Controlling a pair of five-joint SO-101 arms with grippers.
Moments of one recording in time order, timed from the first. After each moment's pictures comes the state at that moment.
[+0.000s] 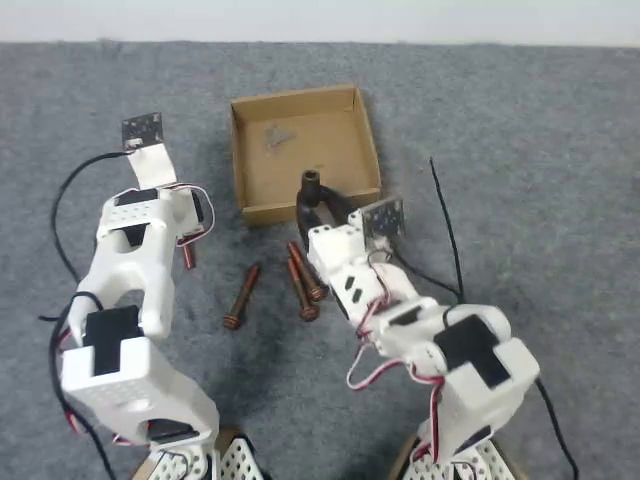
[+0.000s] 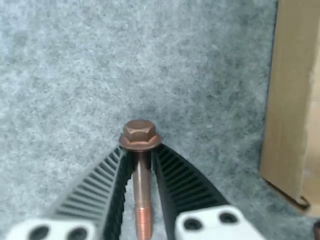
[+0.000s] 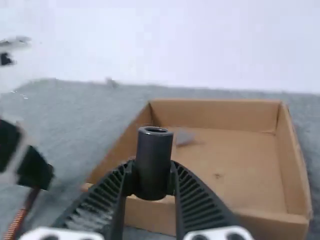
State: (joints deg) left arm -17.2 11.0 28.2 41.3 8.9; right arm -33.9 10.0 66.5 -62.7 -10.9
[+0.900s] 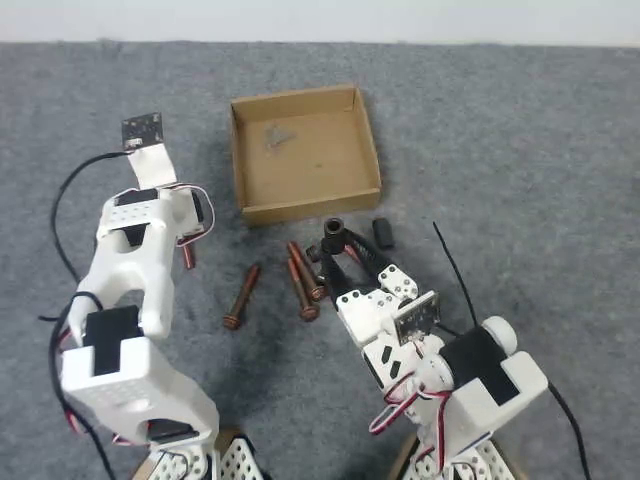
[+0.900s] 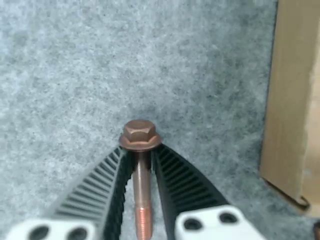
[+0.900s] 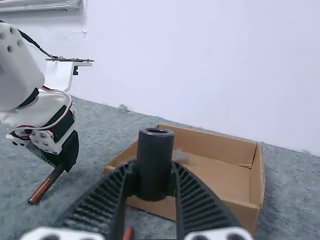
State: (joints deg) left arm -17.2 11.0 28.2 41.3 8.9; right arm -34.8 7.5 94.3 -96.8 0.7
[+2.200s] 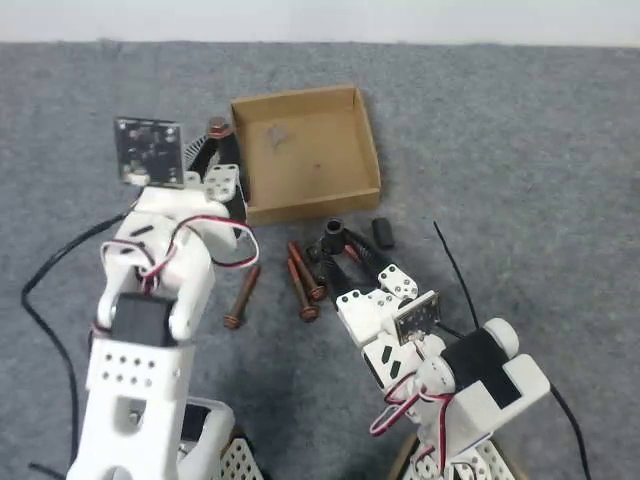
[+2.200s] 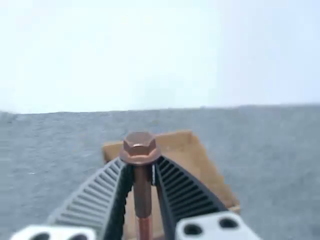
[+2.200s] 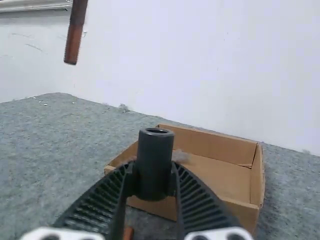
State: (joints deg) left arm 3.7 -55.4 46.9 39.2 12.3; right arm -34.8 6.6 94.4 -96.2 0.7
